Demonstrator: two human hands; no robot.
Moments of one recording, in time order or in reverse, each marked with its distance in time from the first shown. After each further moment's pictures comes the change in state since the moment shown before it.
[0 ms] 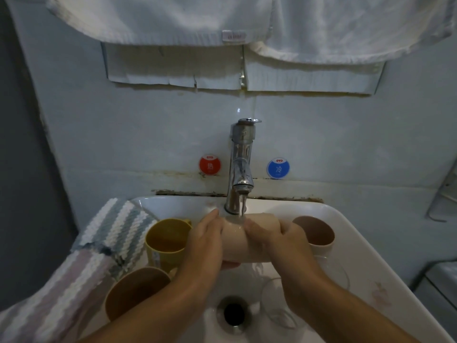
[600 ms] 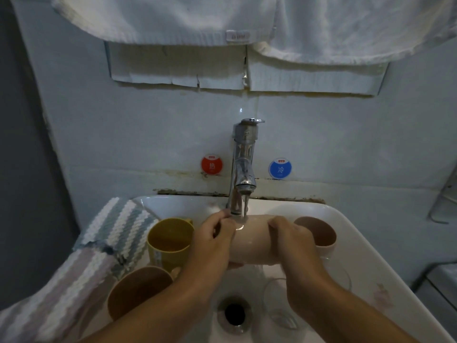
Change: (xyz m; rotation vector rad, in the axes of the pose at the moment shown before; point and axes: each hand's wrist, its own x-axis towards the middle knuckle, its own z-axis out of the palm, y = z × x) left_hand -0.003 -0.003 -0.003 0.062 -0.083 0.114; right_hand 0.012 0.008 -0.002 0.069 0.145 0.051
